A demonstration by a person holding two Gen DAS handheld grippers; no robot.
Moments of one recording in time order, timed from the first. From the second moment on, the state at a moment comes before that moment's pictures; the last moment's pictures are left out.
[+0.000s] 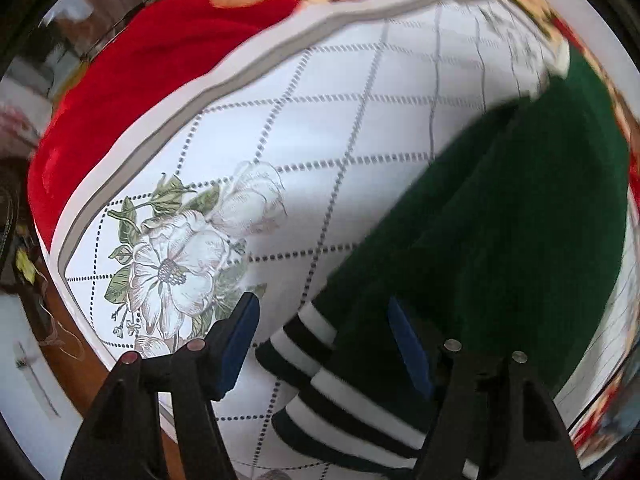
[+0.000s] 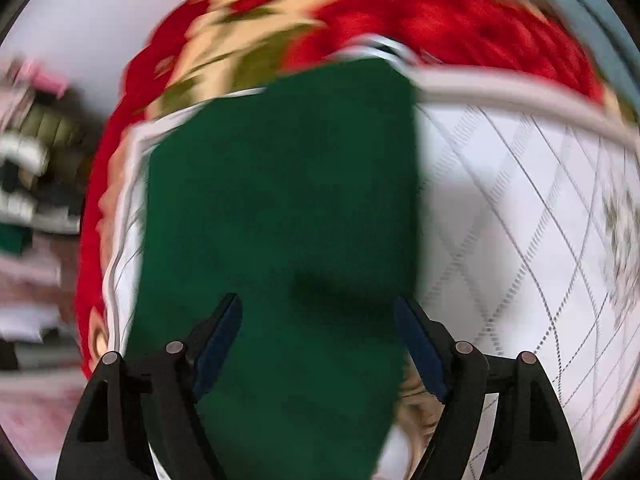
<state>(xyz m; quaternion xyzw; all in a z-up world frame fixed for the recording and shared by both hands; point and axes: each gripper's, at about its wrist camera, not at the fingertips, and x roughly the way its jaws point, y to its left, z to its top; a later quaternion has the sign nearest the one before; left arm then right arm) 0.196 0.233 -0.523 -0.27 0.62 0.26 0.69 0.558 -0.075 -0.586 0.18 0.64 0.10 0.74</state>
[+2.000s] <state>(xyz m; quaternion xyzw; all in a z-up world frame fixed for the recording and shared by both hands) 0.253 0.255 -0.526 -0.23 0.57 0.19 0.76 0.236 -0.275 -0.614 0.21 0.72 -0.08 0.66</state>
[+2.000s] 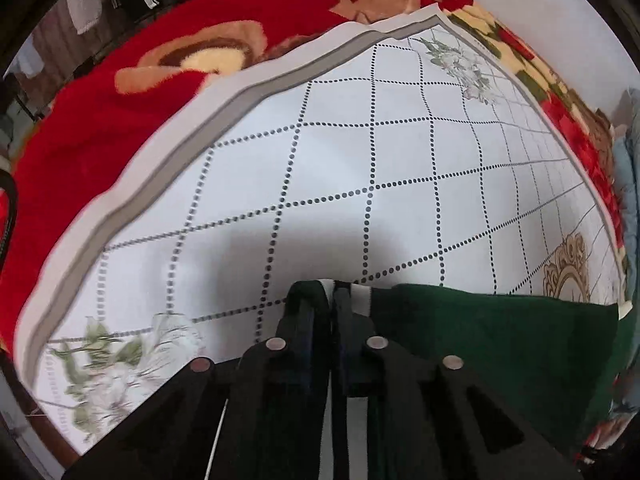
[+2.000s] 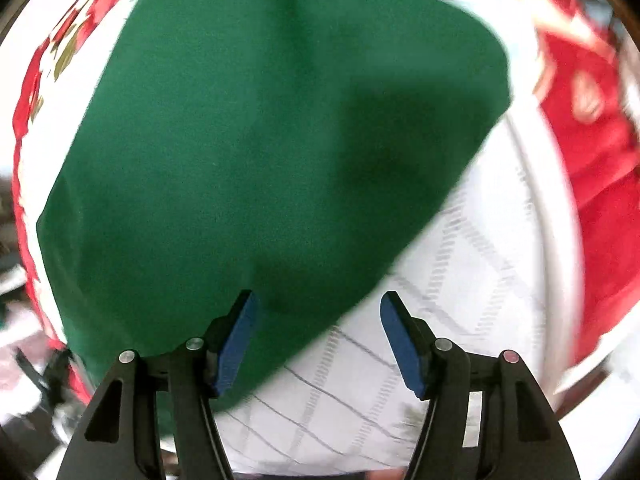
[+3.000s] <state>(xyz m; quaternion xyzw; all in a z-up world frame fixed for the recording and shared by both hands) 0.393 0.022 -0.537 -0.13 0.62 0.14 0.76 0.452 -0.193 -0.619 0.10 0.66 0.02 0.75</state>
